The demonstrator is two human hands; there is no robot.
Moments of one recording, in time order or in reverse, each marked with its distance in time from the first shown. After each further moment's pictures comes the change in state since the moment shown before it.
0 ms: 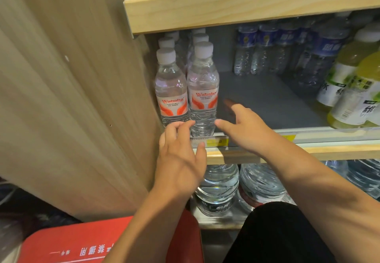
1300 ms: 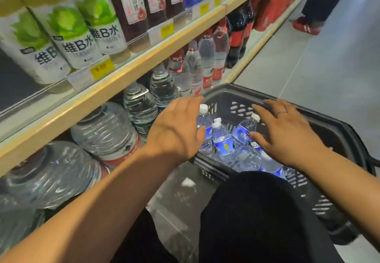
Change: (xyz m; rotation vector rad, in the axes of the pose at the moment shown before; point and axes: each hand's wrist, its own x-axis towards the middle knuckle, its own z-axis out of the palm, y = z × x) left_hand -0.119 0.317 0.258 -0.105 -0.755 0.996; right_hand -0.397 0.336 -0.154 -0.800 0.400 0.793
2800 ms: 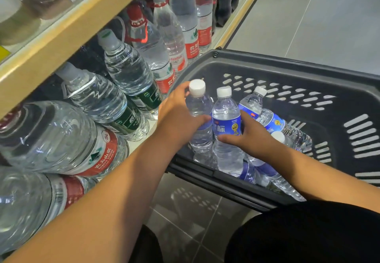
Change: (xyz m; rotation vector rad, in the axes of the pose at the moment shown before) left_hand 0.086 -0.021 0.144 -0.518 -0.001 -0.318; right_hand 0.036 0.003 0.161 1.202 -0.330 0.350
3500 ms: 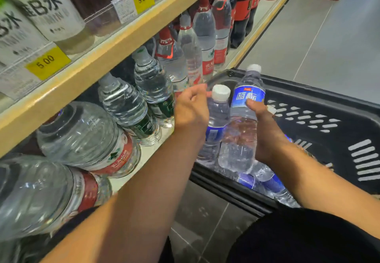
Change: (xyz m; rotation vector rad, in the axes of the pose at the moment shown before) left_hand 0.003 0.049 -0.021 -0.816 0.213 -0.314; right_hand -0.005 -0.080 0.002 0.952 -0.218 0.079
